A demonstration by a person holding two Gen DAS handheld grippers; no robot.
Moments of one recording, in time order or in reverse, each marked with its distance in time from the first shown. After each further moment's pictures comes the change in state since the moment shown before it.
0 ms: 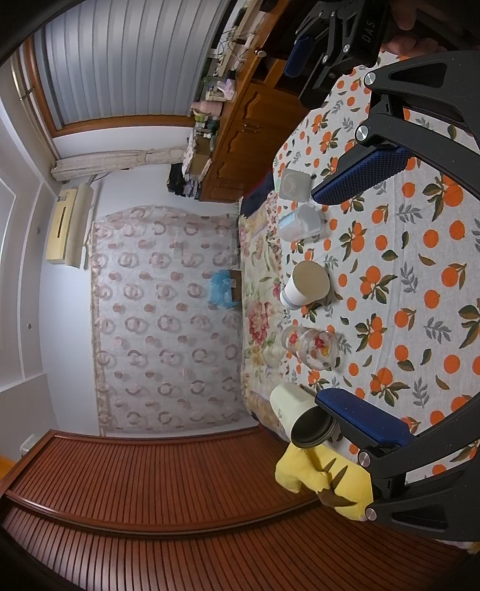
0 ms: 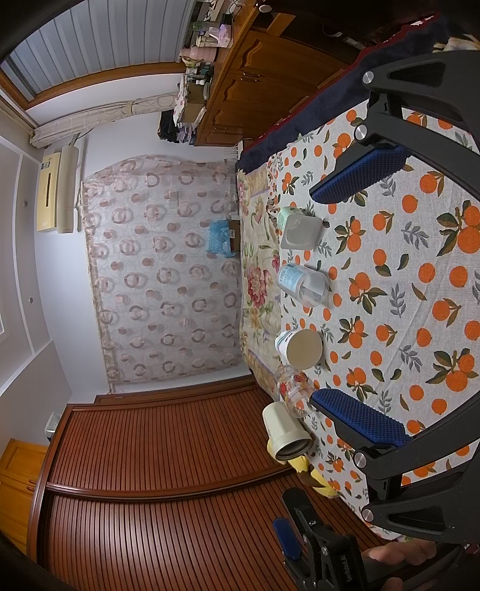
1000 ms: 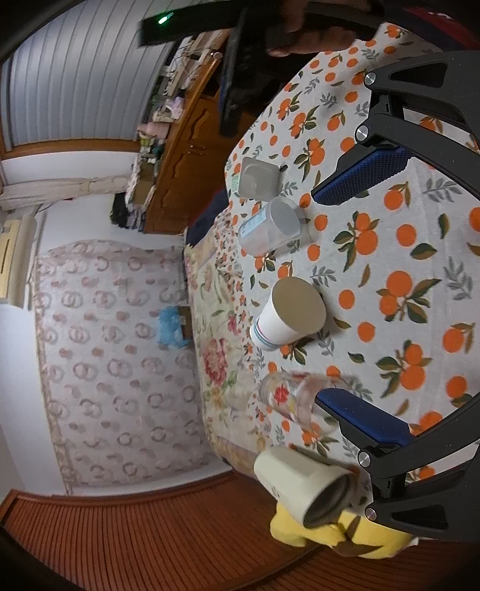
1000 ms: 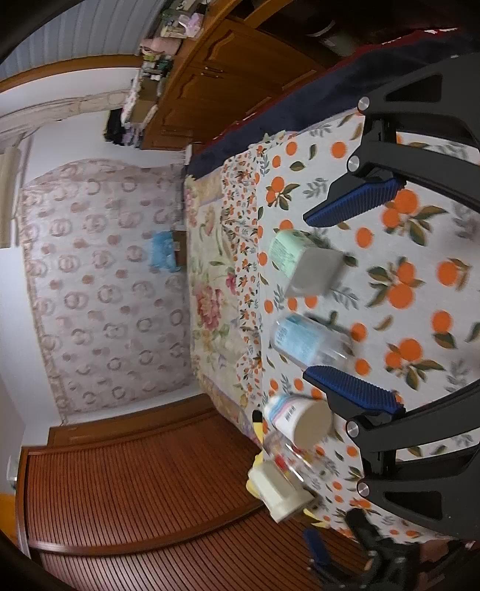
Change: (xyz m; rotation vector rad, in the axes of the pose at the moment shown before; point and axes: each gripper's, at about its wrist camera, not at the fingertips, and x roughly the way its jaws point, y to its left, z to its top) left arm 0.140 -0.014 0.014 0.094 0.221 -0.150; right arm 0.162 -0.083 0.050 0.060 0.282 -0.037
